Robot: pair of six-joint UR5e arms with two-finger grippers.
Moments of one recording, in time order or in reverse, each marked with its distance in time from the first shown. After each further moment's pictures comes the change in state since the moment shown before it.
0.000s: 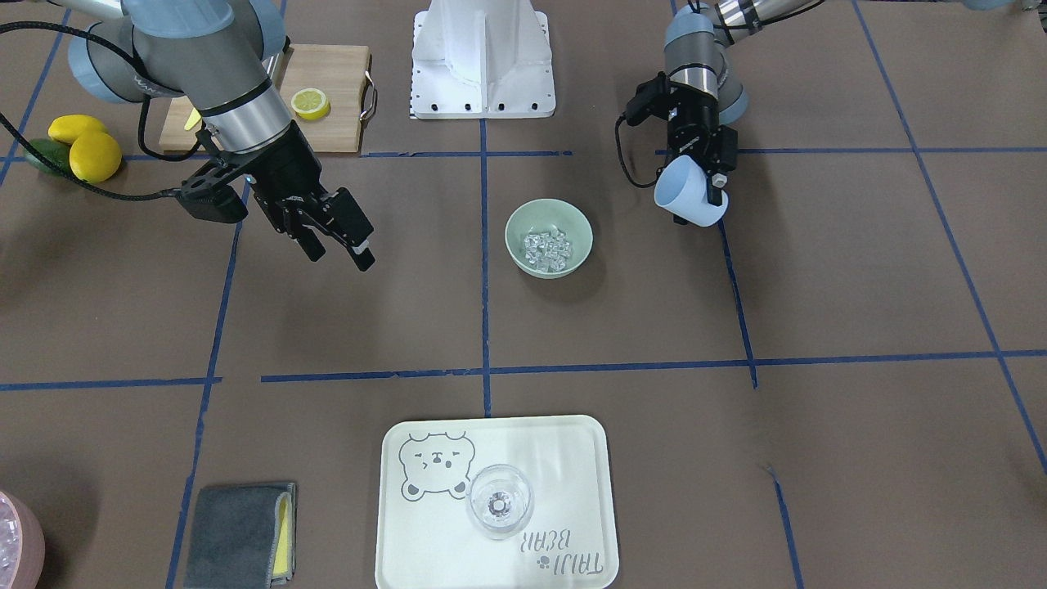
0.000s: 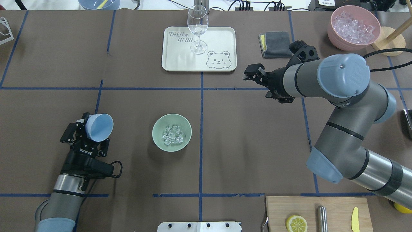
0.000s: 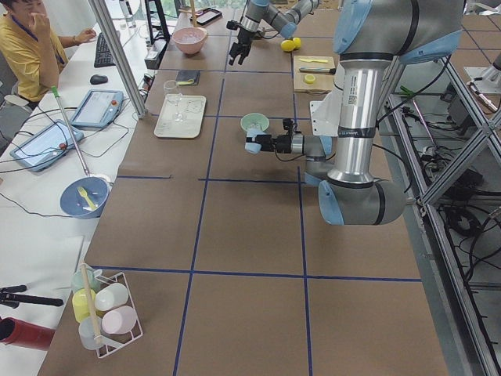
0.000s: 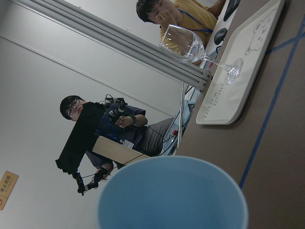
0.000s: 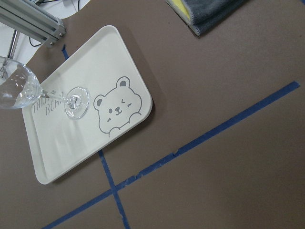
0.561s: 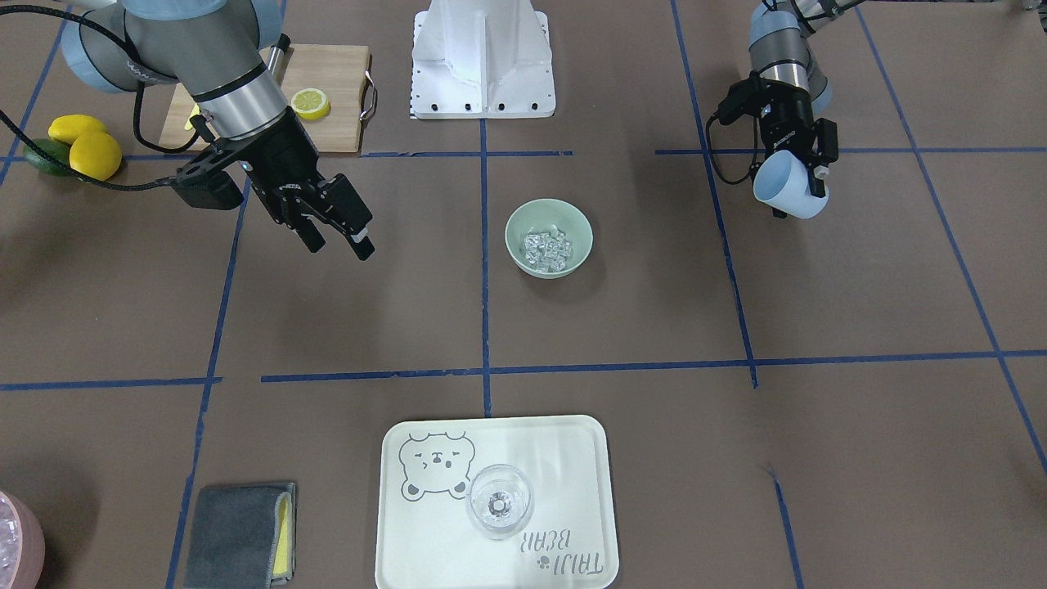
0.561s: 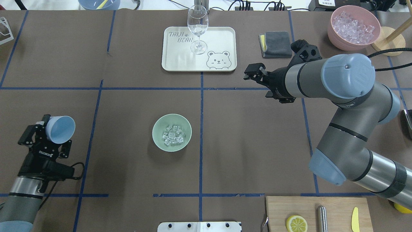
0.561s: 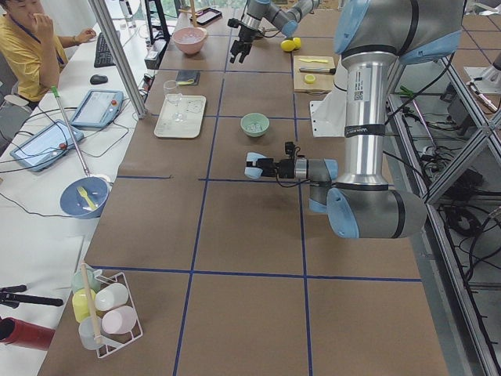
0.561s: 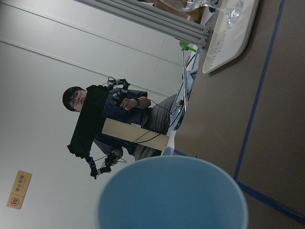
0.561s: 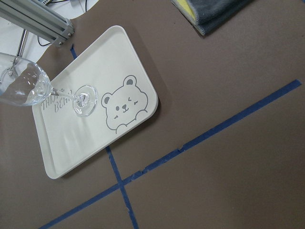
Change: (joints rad) left arm 0.013 0.187 -0.005 -0.223 0.038 0.006; right arm -0.001 -0.005 0.024 -0.001 0.003 0.000
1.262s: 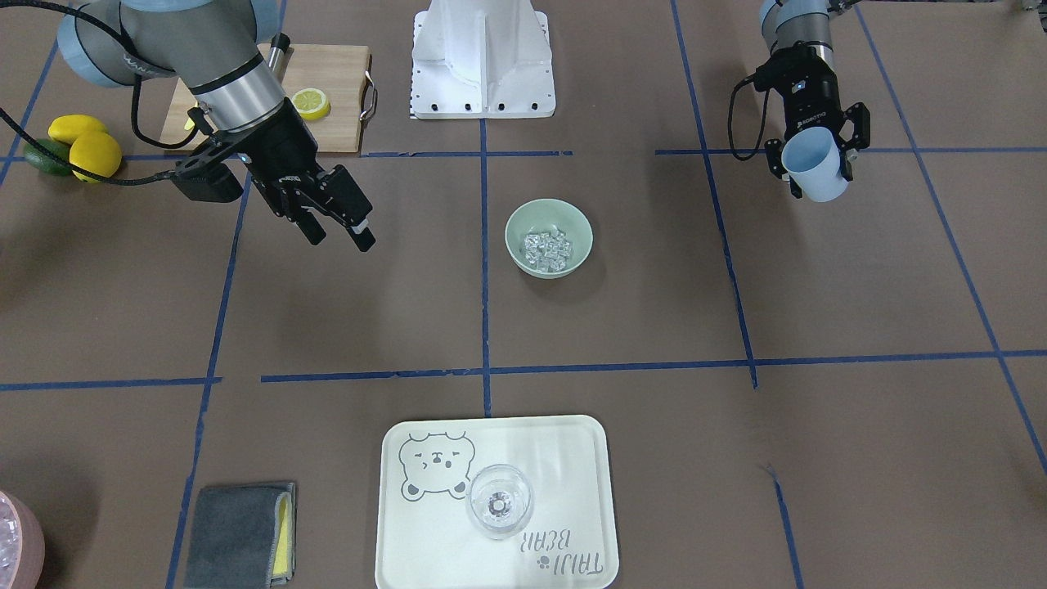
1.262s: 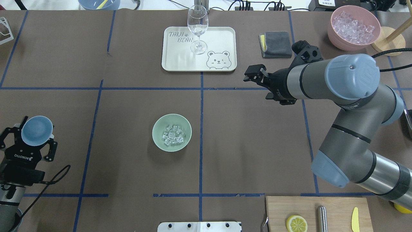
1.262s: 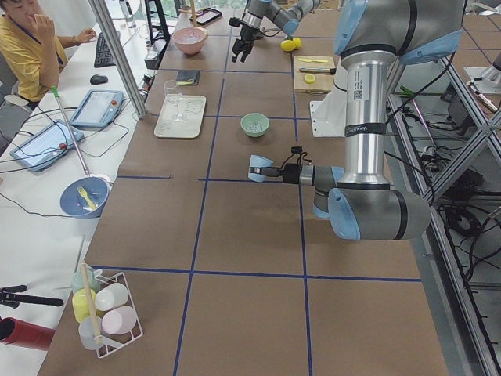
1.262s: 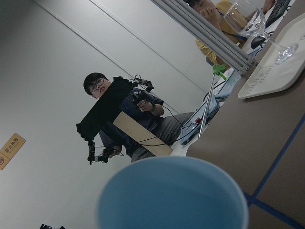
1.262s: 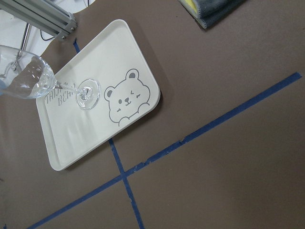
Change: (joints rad) left arm 0.028 0.013 -0.003 -0.261 -0.003 -0.001; right arm -0.001 -0.010 0.016 0.000 0.013 0.001
